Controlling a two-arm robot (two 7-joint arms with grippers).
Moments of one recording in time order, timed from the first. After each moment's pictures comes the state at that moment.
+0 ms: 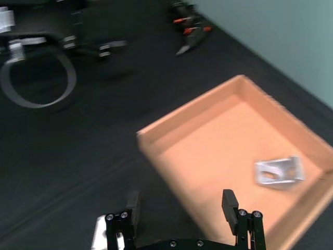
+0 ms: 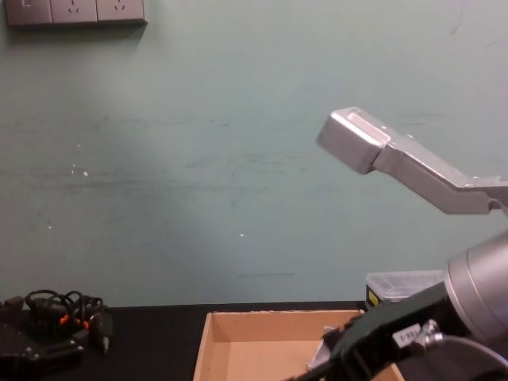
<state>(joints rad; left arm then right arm) -0.20 0.60 0.45 -1.41 -0.25 -0.12 0.03 0.47 0.42 -0.57 -1.61 0.14 0.71 0.55</state>
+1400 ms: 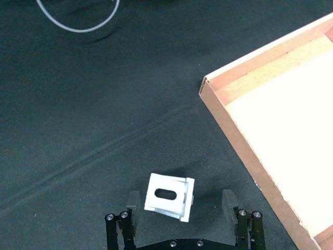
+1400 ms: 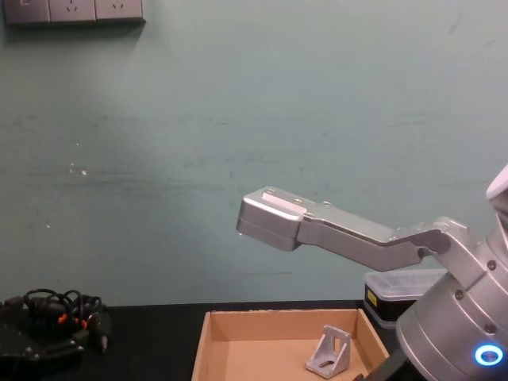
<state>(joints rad) -0.20 0.60 0.45 -1.41 -0.25 -0.12 0.03 0.59 0.42 -0.77 -1.59 0.08 0.94 0.66</state>
